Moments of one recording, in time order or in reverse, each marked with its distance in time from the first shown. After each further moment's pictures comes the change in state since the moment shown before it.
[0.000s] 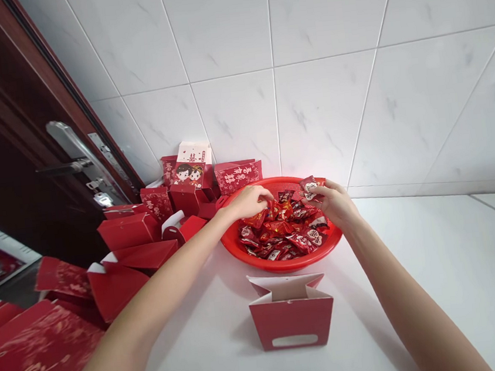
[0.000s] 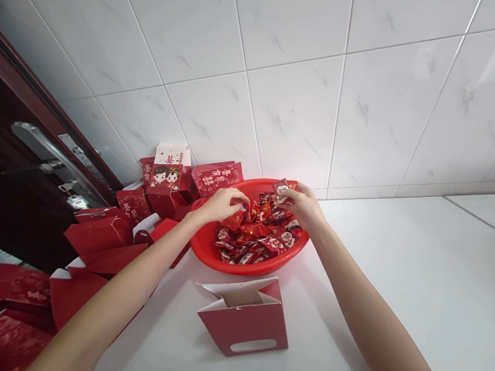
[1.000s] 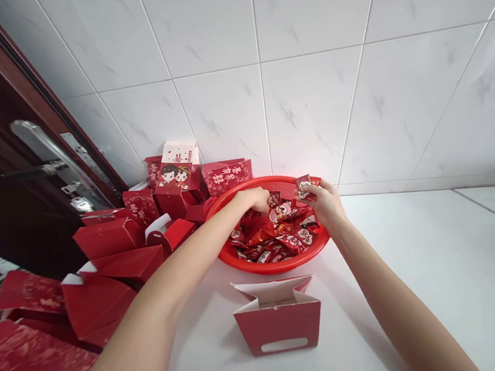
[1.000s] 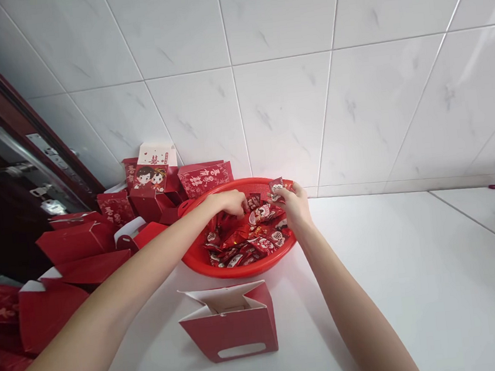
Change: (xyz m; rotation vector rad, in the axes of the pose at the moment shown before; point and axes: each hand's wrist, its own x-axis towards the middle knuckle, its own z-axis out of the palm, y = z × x) left_hand 0.058 0.029 0.003 0.266 -0.474 -0.202; right_hand 0.005 0.009 -0.001 0.033 0.154 -0.069
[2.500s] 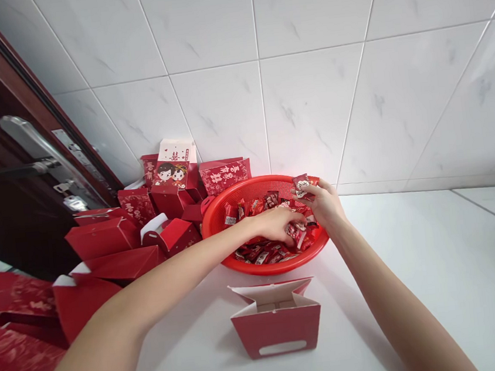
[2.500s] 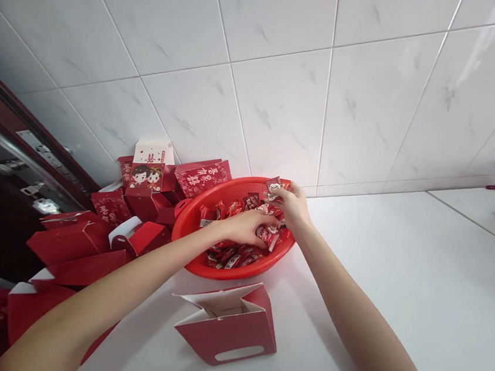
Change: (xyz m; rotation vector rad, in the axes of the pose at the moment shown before) left_hand -0.022 0.037 0.044 -0.210 0.149 0.557; right_hand -0.001 0.000 0.000 -0.032 -0.020 0.038
